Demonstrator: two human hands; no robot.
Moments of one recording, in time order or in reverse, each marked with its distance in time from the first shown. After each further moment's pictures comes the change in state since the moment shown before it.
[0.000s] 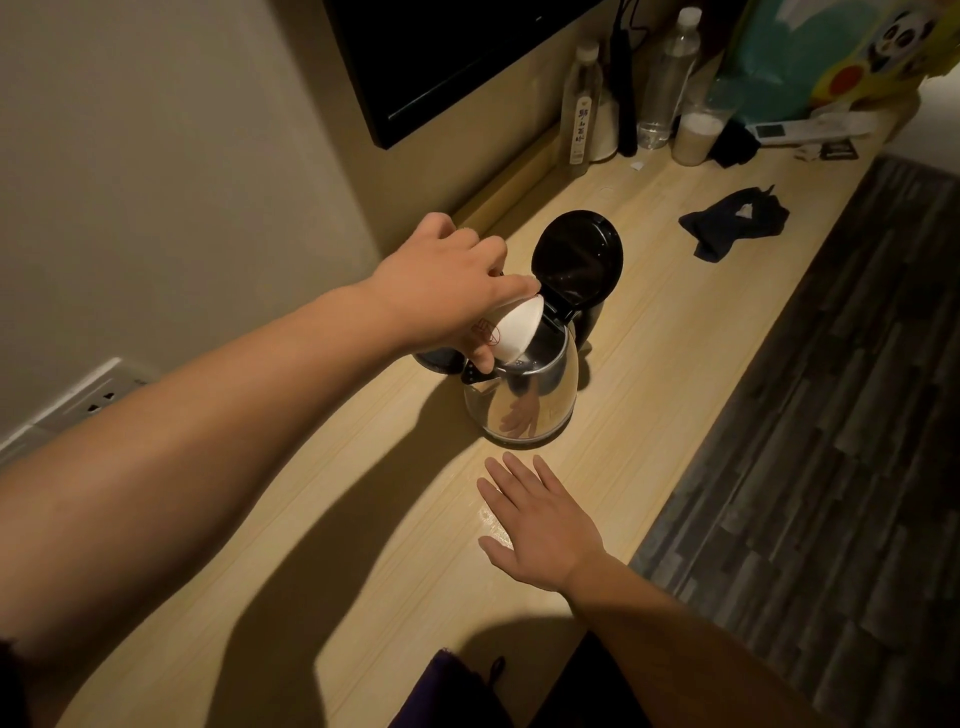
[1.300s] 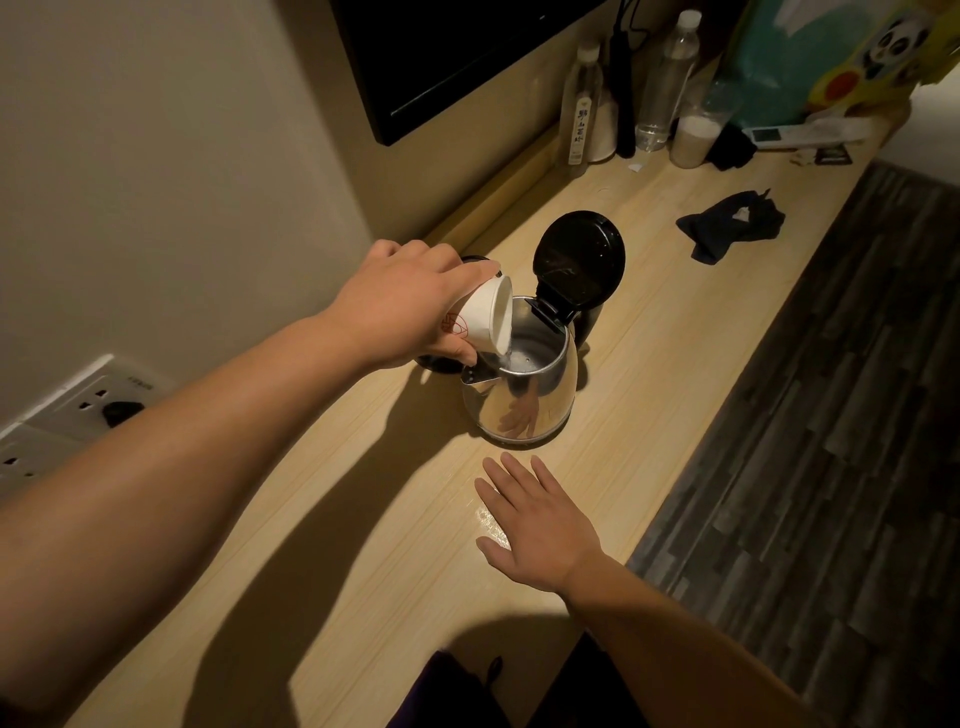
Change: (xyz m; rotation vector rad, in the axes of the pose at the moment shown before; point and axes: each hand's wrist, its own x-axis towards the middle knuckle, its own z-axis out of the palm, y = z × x) left_hand -0.029 -0.006 0.020 -0.350 0.016 -0.221; right_hand 0.000 0.001 0.001 -0.009 -0.007 0.007
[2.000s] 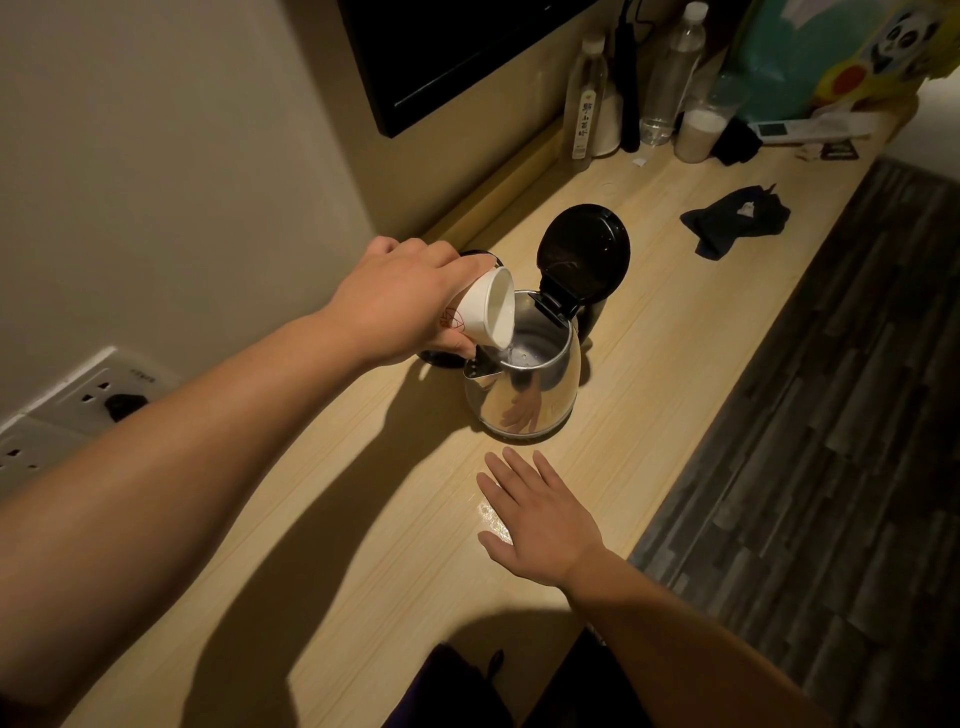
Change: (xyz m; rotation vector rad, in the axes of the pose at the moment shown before) left_hand -0.004 -0.002 0.004 -0.040 0.029 -0.026; right_hand 0.001 -0.002 -0.002 0.008 -0.007 0.001
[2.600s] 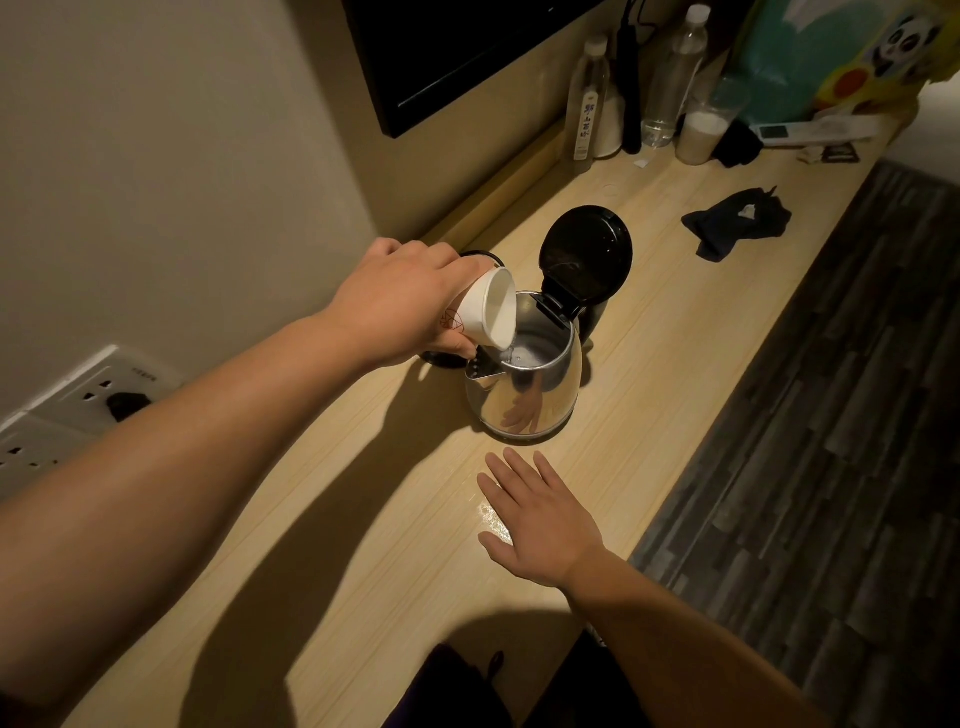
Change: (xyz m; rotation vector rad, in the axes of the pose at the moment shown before) left_hand -0.002 -0.001 0.002 -0.013 0.016 0.001; right_hand 0.000 0.000 -0.001 0.004 0.005 -0.004
